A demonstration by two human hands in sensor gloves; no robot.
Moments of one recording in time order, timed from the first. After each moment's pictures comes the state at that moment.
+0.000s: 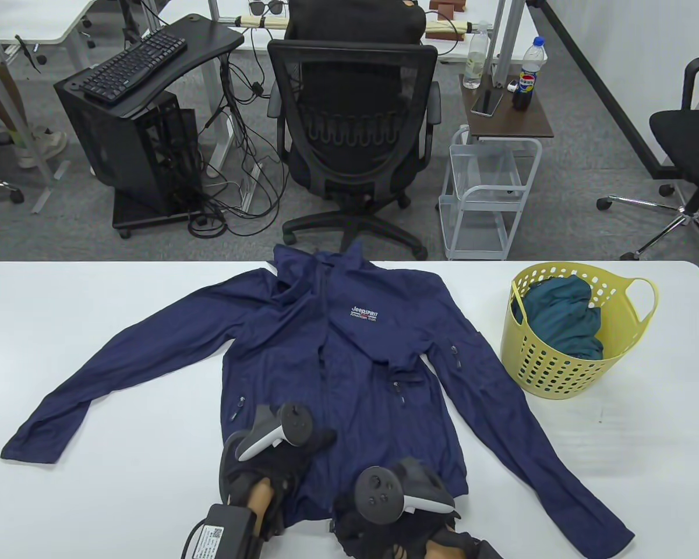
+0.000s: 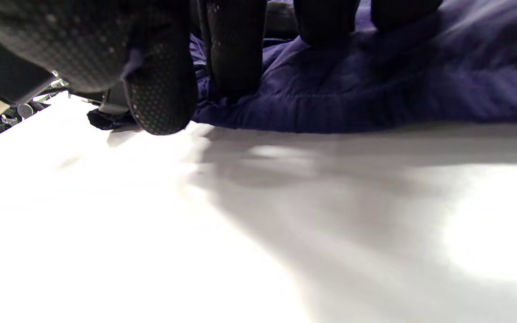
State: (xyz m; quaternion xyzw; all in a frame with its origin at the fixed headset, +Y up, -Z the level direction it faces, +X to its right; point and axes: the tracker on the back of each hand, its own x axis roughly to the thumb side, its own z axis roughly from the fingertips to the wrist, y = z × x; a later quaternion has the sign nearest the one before) left_hand -0.150 -0.798 -0.353 -0.30 -0.08 0.09 0.95; right_hand 0.044 -0.755 -0.256 0.33 0.22 0.91 0.15
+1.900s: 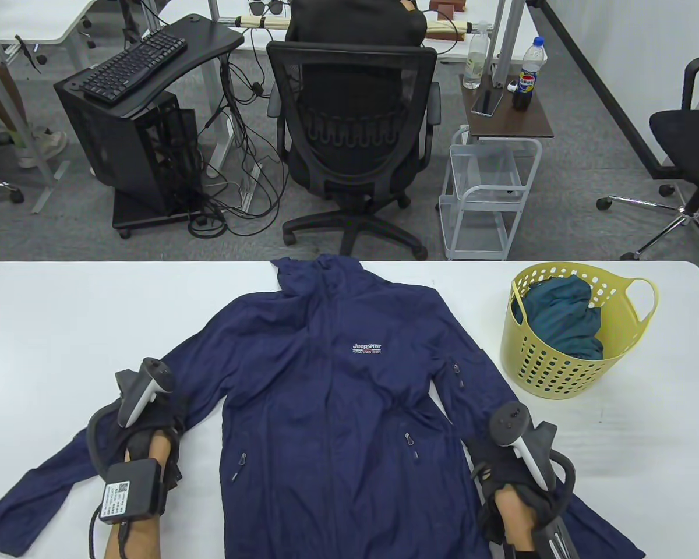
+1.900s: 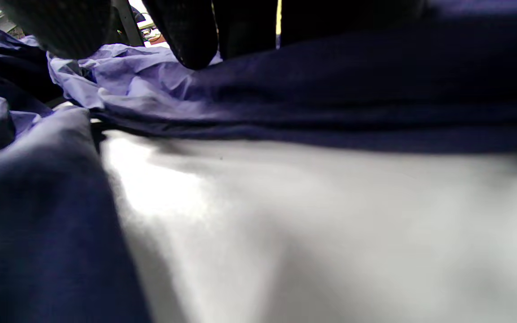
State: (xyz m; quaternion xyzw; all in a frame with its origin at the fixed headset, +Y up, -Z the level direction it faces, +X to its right) left_hand -0.340 -0.756 -0.387 -0.23 0.28 0.00 0.93; right_hand 0.228 -0.770 -0.321 -0.21 0.11 0.96 0.15
